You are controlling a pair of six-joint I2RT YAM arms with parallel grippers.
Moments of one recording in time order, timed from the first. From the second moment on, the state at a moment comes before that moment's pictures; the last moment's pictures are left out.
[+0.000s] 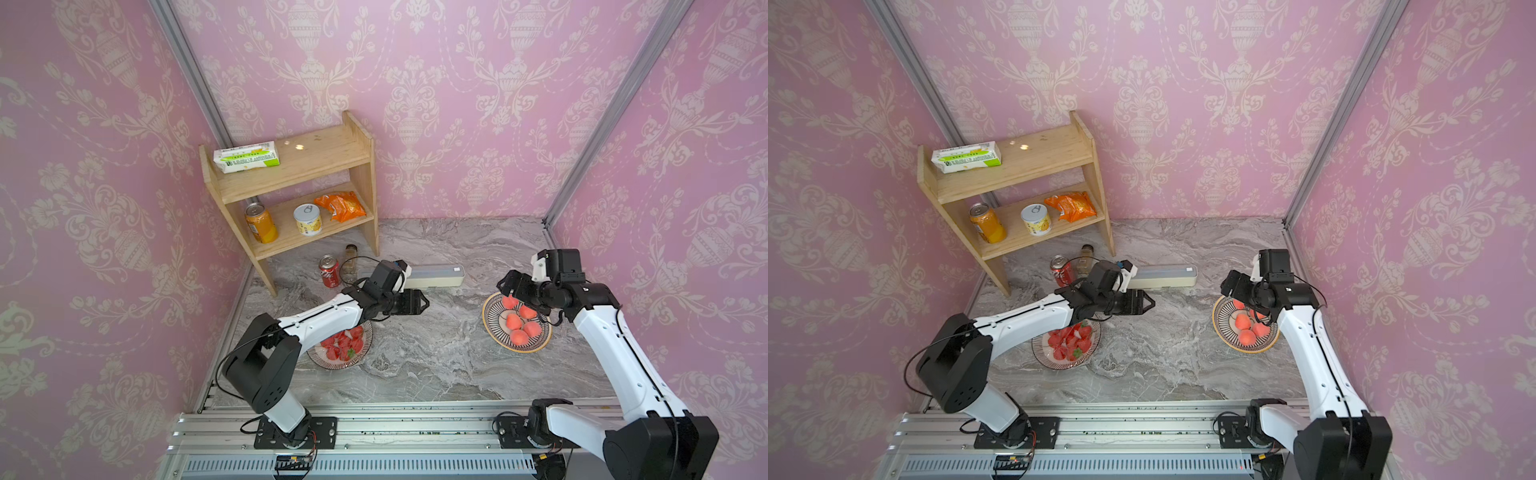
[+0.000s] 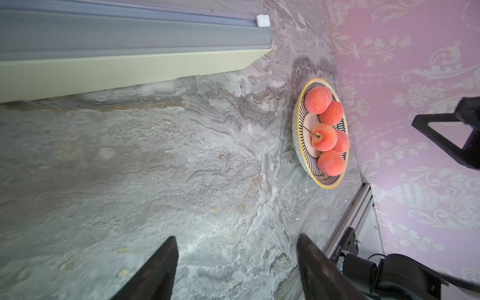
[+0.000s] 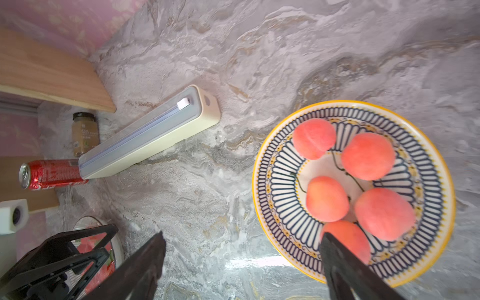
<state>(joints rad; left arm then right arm) -0.69 1.68 1.08 -0.16 0.36 -0.66 -0.06 1.10 1.04 -0.86 -0.18 0.45</state>
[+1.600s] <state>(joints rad) -0.91 2.44 1.87 -0.22 0.39 -0.81 -0.13 0.88 0.97 -0.97 -0.13 0.43</state>
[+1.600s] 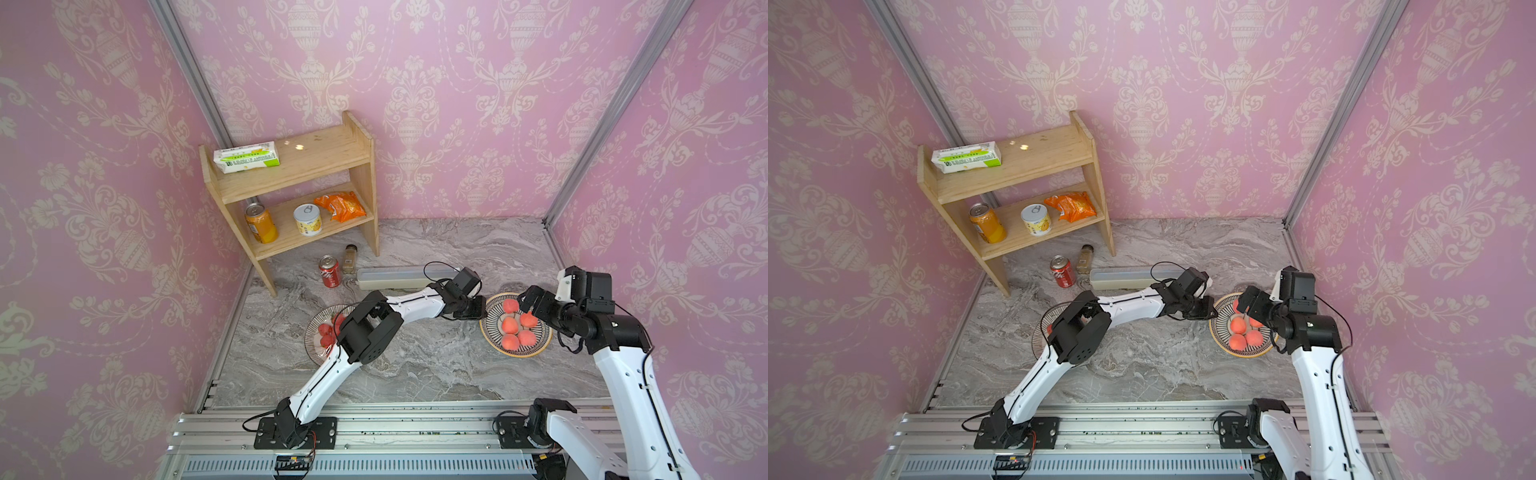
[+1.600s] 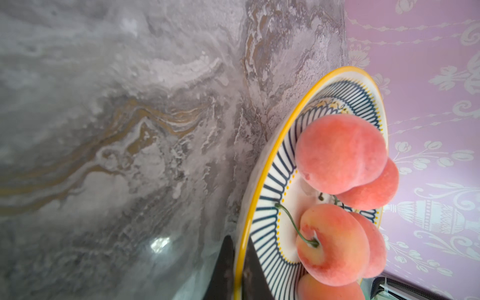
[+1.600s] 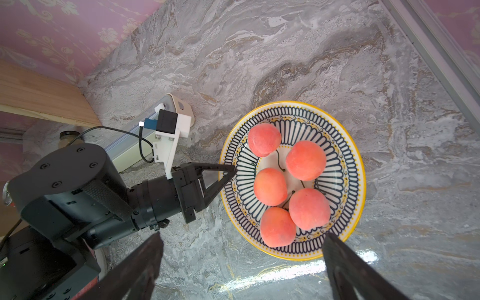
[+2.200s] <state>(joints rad) -0.68 1.92 1.13 -0.19 0.37 -0.79 -0.13 0.91 0.95 -0.95 -0.15 0.43</state>
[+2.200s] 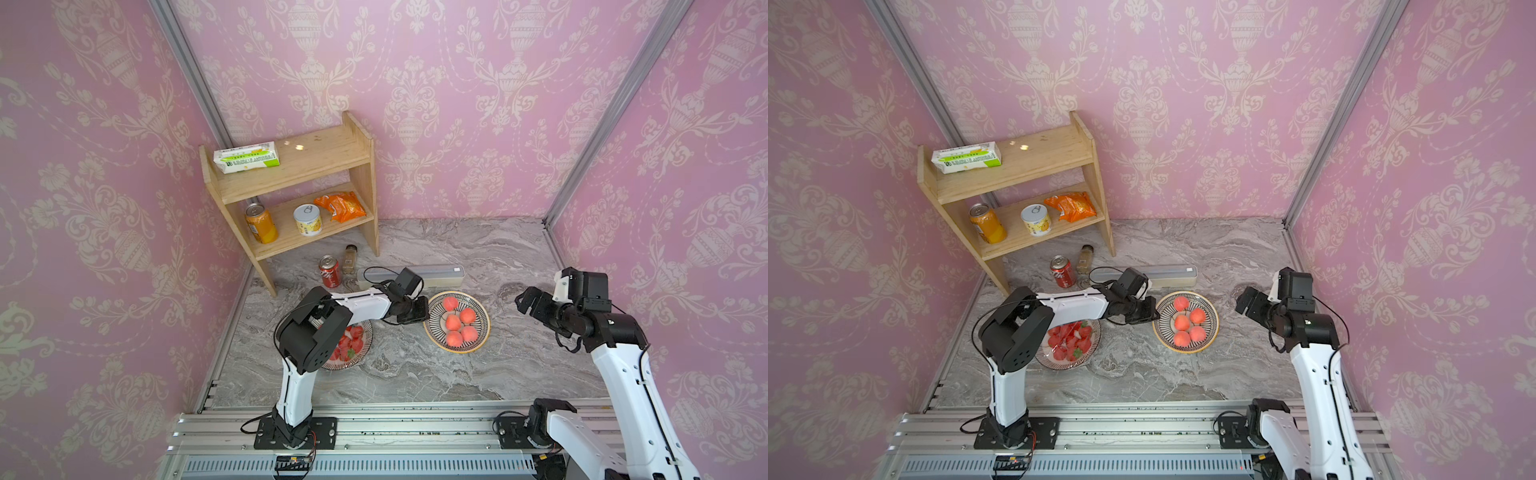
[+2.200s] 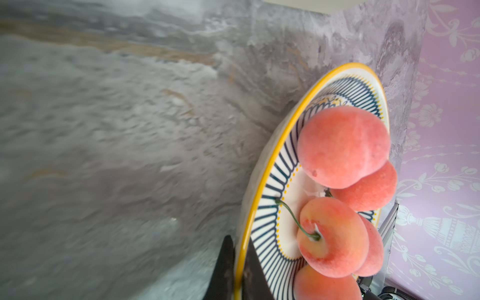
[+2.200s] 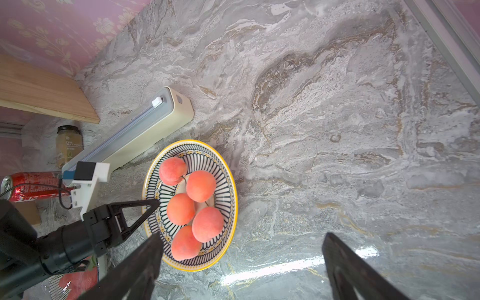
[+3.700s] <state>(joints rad) -0.27 1.87 1.33 -0.49 0.04 -0.46 0.09 1.81 1.24 -0.34 -0.43 0.50</state>
